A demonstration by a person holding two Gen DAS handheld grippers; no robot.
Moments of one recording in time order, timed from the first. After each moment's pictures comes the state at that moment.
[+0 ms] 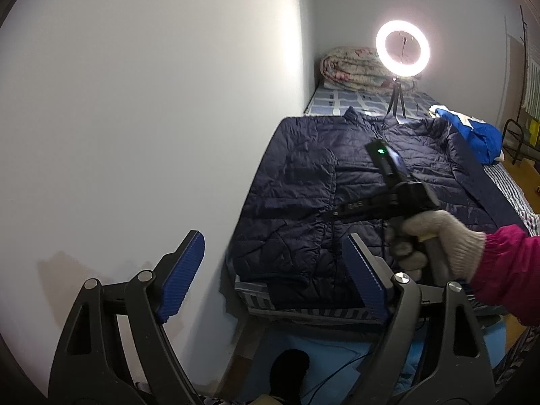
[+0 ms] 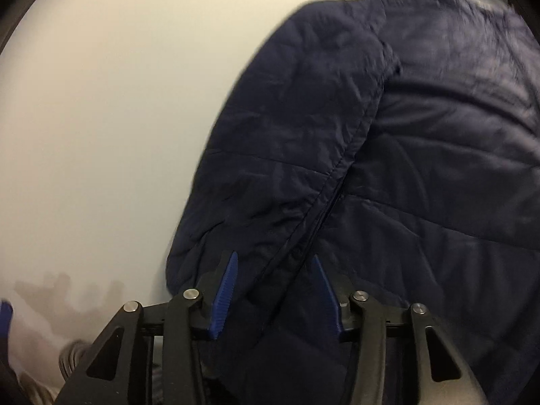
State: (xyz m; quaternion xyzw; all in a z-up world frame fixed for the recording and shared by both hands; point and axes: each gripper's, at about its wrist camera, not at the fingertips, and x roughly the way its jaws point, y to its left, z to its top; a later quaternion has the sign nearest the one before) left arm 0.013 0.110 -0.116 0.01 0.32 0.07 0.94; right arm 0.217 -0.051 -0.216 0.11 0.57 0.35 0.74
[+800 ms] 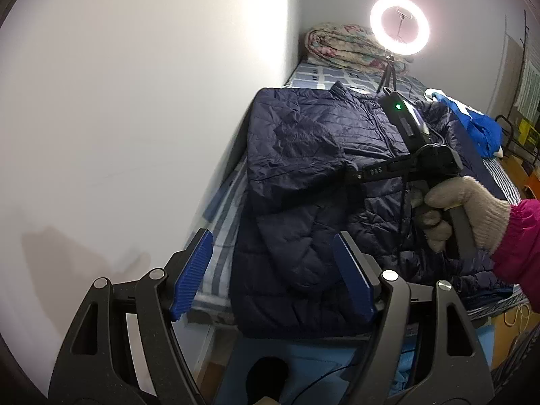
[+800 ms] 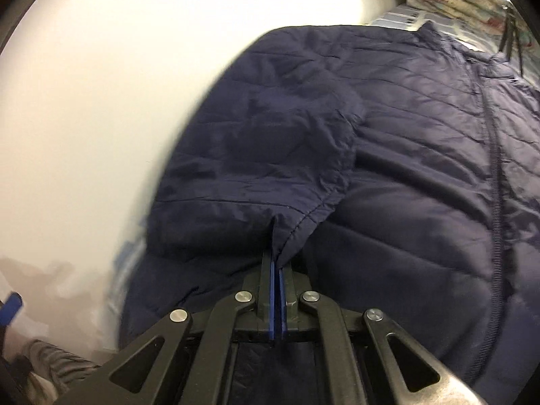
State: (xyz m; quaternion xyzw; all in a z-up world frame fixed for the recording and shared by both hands) left arm 0.093 0.115 -0.173 -0.01 0.38 0.02 0.93; right arm 0.266 -0.091 -0.177 0.01 0.54 0.29 0.79
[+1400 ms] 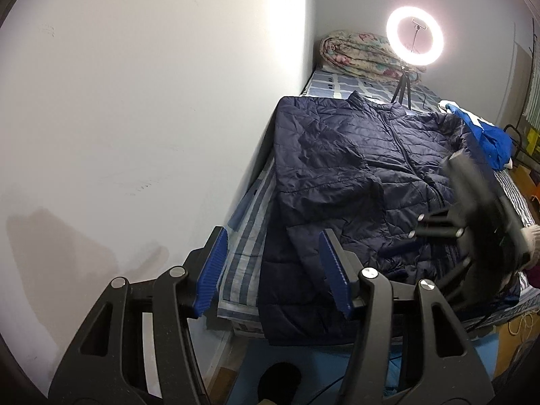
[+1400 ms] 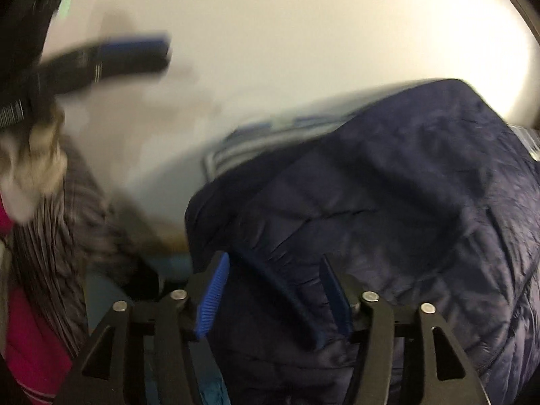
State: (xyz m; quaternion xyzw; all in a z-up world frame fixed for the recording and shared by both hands) left arm 0.088 0.145 -0.160 -0.02 0.36 0.05 0.93; right arm 0.107 -0.047 -0.158 -0.24 0.45 0.52 0.68
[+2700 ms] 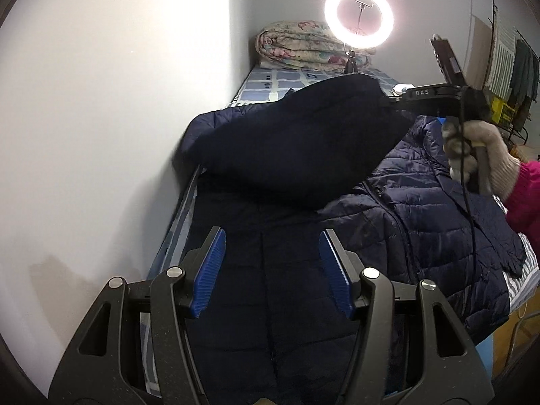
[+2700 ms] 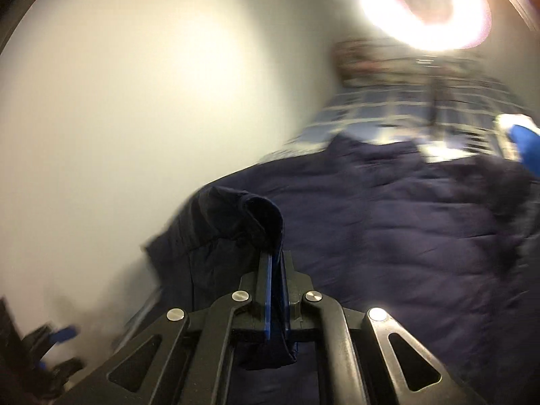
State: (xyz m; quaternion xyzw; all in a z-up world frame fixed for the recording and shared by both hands) left arm 0.214 0.052 -0.159 0.02 0.36 -0.06 0.93; right arm 0.374 -0.288 -0.082 0.11 0.39 0.22 0.89
